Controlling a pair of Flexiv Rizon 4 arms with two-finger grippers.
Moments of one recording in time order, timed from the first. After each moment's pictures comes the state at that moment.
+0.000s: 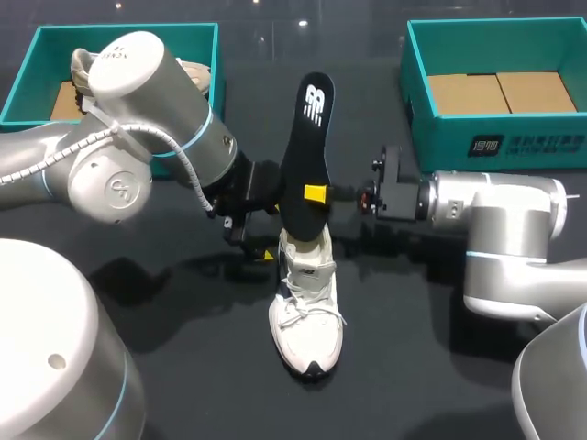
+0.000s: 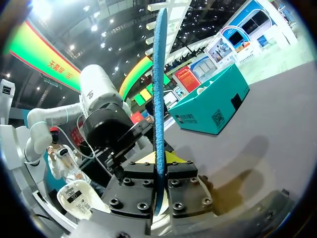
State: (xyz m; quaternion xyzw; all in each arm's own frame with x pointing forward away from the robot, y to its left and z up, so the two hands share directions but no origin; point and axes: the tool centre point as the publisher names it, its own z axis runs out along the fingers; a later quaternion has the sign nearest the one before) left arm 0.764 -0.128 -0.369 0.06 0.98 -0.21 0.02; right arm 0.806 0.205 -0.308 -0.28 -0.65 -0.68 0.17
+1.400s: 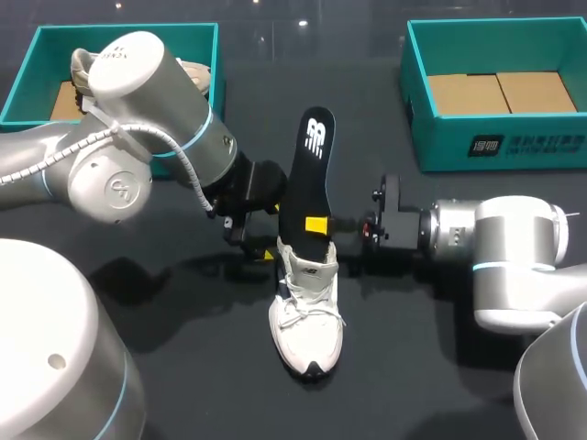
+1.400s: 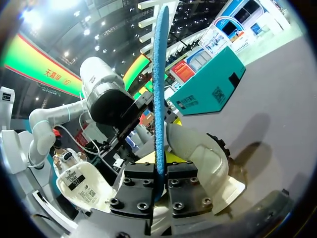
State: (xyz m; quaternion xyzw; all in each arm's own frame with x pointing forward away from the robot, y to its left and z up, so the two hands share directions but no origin) left arm 0.764 -0.128 -0.369 0.06 0.98 -0.21 0.02; right arm 0.763 0.205 -0.341 -0.31 -0.65 -0.66 0.21
